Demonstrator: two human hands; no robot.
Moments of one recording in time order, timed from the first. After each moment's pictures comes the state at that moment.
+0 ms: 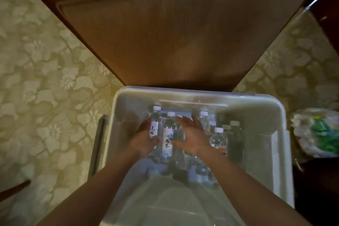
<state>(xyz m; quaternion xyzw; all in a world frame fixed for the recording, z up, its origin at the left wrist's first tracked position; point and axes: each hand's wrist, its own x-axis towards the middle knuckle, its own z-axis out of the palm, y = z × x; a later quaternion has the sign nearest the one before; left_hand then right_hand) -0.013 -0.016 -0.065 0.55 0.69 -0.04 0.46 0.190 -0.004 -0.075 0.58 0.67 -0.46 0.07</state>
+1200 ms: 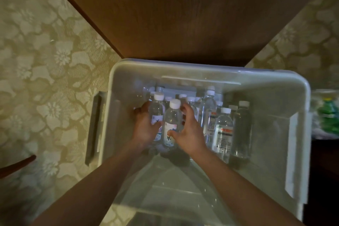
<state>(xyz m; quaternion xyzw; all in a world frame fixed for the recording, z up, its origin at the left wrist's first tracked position) -0.010 -0.044 -0.102 0.49 0.77 0.05 0.41 0.157 -0.054 -0.075 0.66 0.49 -0.55 -0.13</state>
